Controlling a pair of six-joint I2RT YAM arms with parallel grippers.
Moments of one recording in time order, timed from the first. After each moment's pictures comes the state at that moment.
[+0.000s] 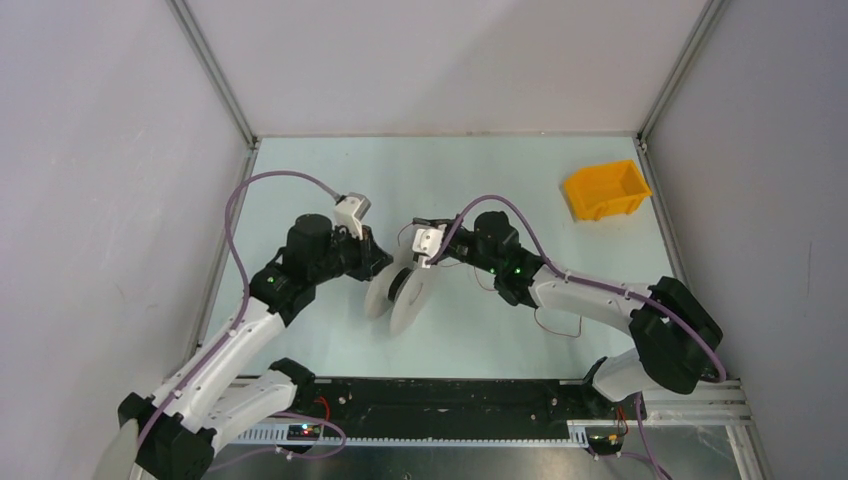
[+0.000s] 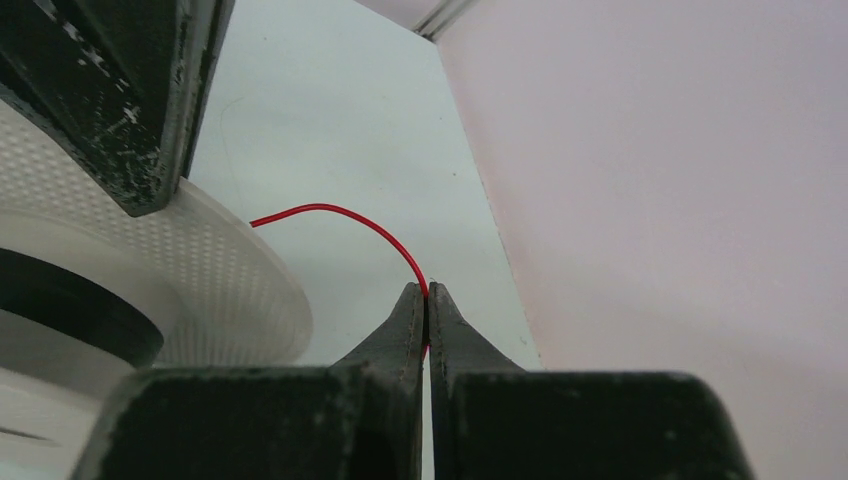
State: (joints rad) left arm -0.48 0.89 0.76 -0.35 0.29 -0.29; right arm 0.86 1.47 0.87 0.53 -0.22 -0.82
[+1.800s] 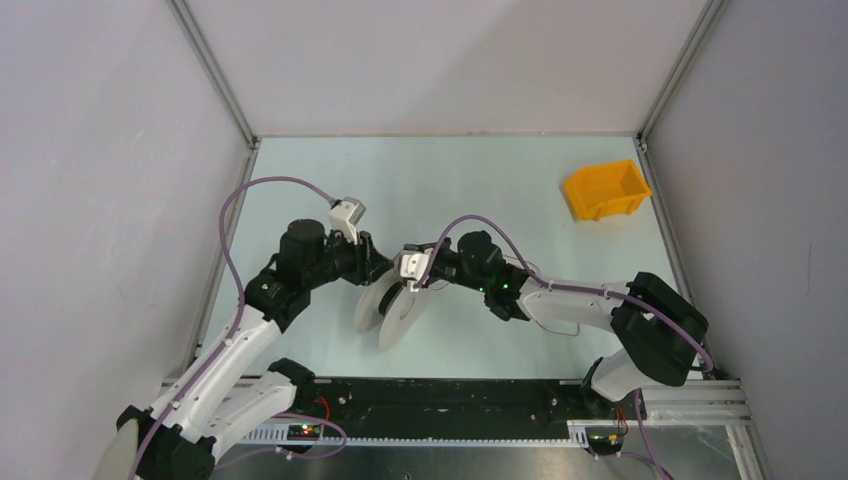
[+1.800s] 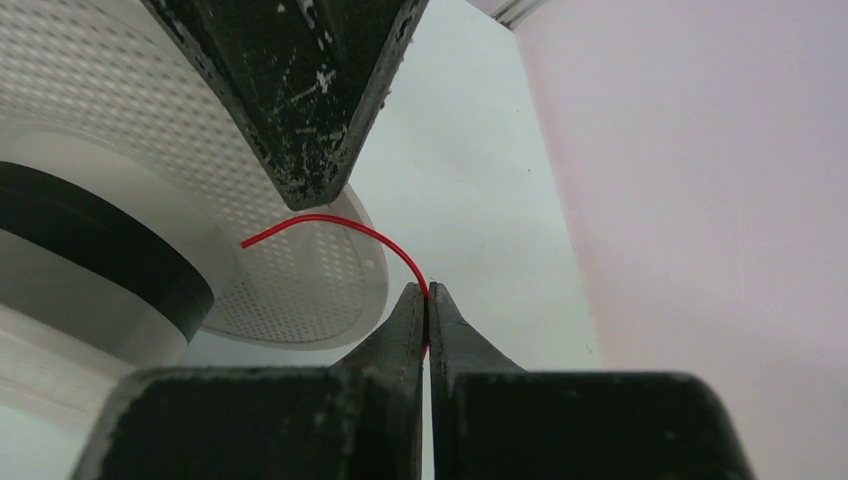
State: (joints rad) left arm -0.45 0.85 0.73 -0.35 0.34 -0.27; right arm 0.95 1.52 0.81 0.56 -0.19 -0.81
